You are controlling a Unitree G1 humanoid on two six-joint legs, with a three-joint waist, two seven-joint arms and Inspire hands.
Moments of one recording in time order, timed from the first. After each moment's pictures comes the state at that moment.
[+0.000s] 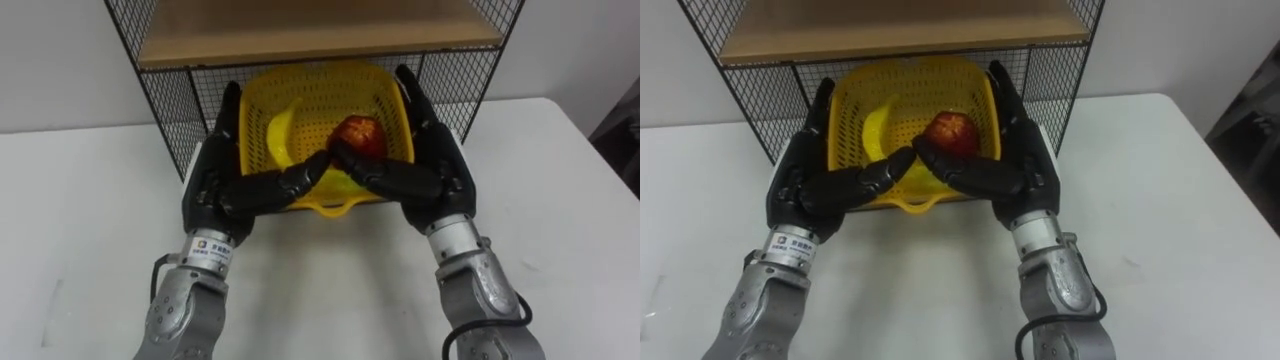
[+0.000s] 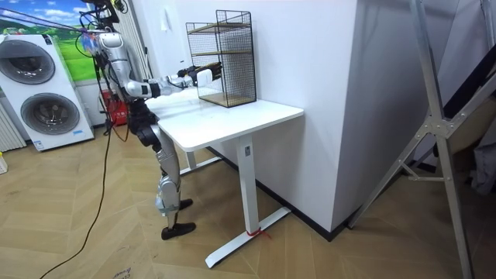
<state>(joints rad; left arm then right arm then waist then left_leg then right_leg) 0.04 0.15 -0.30 0.03 -0.63 -0.28 -0.01 0.00 -0.16 0.25 0.07 0.62 -0.25 0.07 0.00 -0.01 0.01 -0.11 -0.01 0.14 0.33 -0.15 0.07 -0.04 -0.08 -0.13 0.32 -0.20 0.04</state>
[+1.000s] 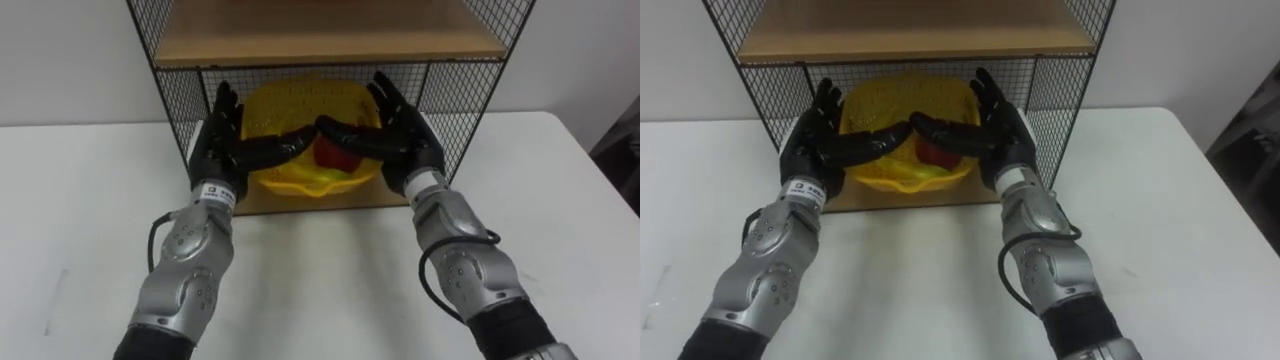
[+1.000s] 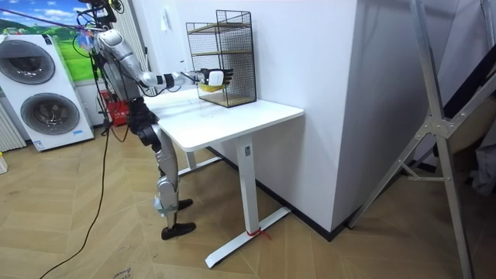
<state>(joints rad) -0.28 0.06 -0.12 0.32 -0.51 0.03 0.19 -0.38 -0.13 0.17 0.42 0.62 0.03 -0.06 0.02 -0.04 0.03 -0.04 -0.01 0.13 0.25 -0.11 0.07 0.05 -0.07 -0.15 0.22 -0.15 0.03</state>
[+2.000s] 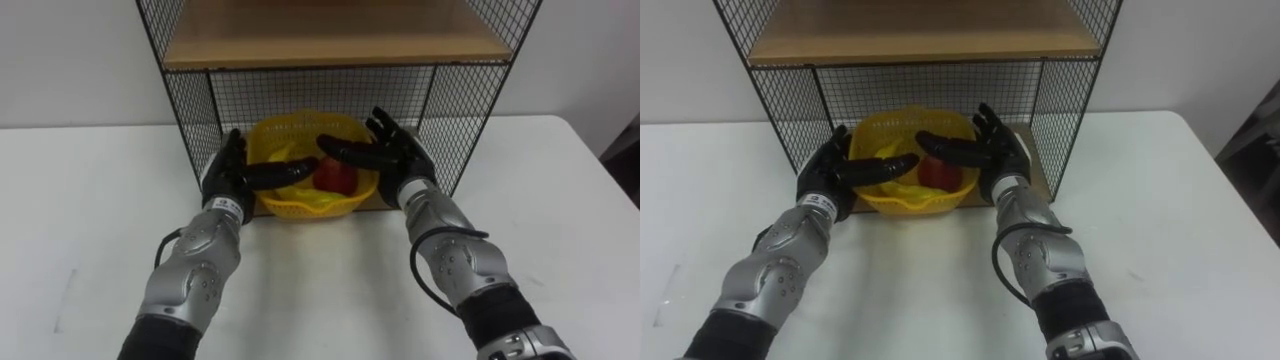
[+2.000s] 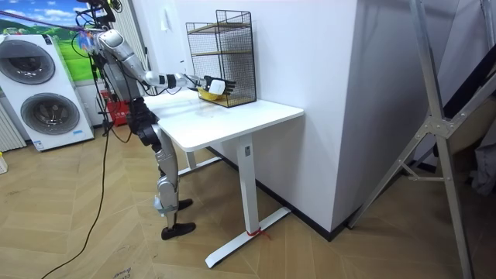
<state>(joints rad) -0.31 0.07 -0.09 0.41 -0.51 0.20 0.22 -0.42 -0.09 0.13 0.56 0.62 0.14 -0.12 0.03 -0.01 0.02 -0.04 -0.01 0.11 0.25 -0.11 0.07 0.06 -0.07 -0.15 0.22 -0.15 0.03</state>
